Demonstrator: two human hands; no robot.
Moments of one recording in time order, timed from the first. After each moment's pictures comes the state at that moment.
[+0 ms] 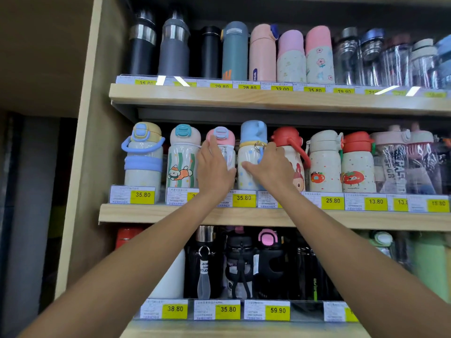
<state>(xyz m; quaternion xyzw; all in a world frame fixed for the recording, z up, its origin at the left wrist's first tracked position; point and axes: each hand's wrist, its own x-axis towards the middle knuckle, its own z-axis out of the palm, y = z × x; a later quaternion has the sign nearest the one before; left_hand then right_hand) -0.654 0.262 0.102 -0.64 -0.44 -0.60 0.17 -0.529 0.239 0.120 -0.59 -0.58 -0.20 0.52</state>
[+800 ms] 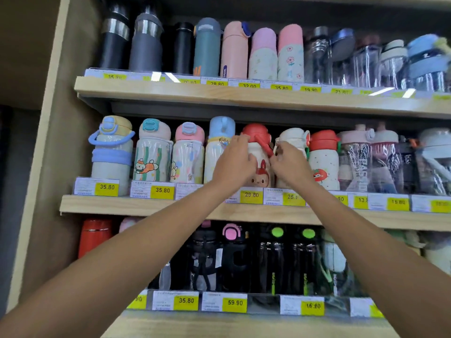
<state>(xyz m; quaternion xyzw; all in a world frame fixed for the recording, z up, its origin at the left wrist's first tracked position) -0.555 0.204 0.114 -0.75 -0.33 -0.56 0.12 -0.411 0.213 0.123 -0.53 -0.63 -0.19 0.54</state>
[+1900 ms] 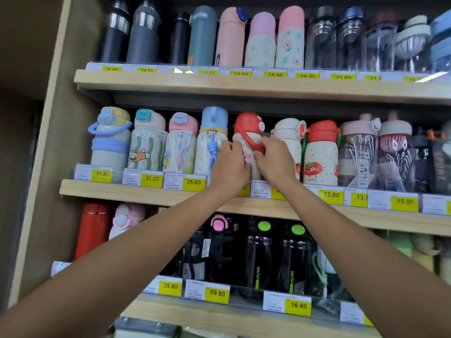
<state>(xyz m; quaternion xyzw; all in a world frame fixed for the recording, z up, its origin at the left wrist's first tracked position) -0.519 0.217 0.088 -0.69 -0.46 -0.53 0.18 -0.409 0.219 0.115 -0.48 -0.67 -0.23 0.51</state>
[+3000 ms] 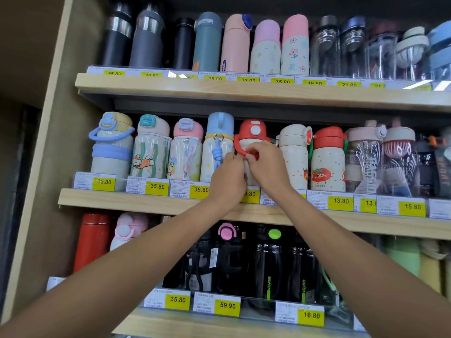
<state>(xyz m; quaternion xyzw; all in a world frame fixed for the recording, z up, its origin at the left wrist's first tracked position) -0.542 0.225 0.083 -0.71 -0.44 -0.51 0.19 -0.443 0.220 0.112 -0.41 -0.68 -0.24 0.56</state>
